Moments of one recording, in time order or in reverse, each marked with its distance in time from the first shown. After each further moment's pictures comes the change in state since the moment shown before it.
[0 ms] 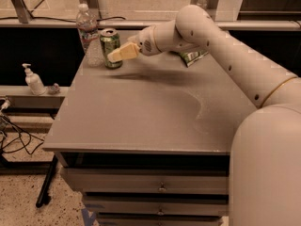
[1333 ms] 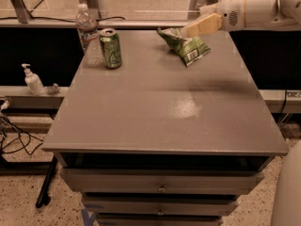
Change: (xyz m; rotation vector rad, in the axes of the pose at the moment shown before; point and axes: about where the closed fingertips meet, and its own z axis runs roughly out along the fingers) arm -0.014 -0.053 -0.238 0.091 -0.072 -0.015
